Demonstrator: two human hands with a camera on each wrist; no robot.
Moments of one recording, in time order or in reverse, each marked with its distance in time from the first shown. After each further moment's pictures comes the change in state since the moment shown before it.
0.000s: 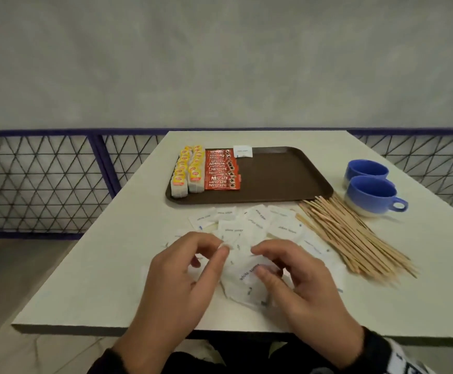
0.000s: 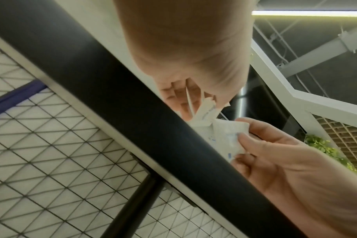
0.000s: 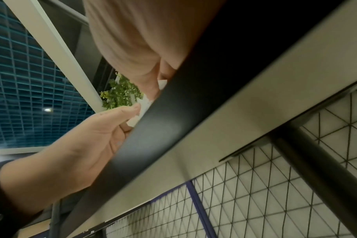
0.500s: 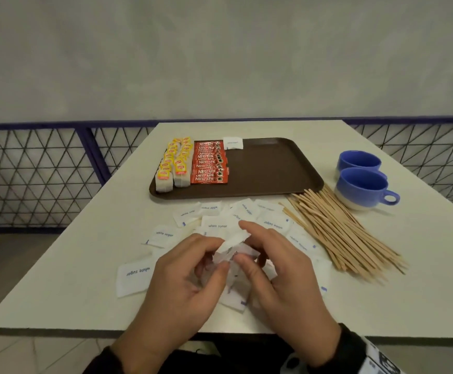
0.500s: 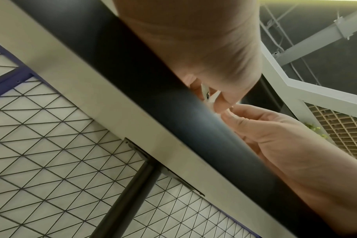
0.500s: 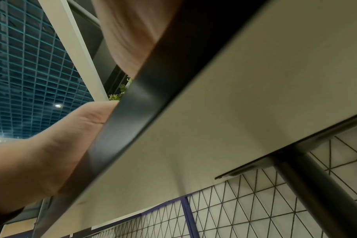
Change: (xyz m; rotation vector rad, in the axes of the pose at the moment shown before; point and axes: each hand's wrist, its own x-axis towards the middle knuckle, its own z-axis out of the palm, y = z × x) left_hand 0.001 0.004 0.031 -0.075 -0.125 0.072; right_hand 0.003 0.016 0.003 -0.168 0.106 -0.038
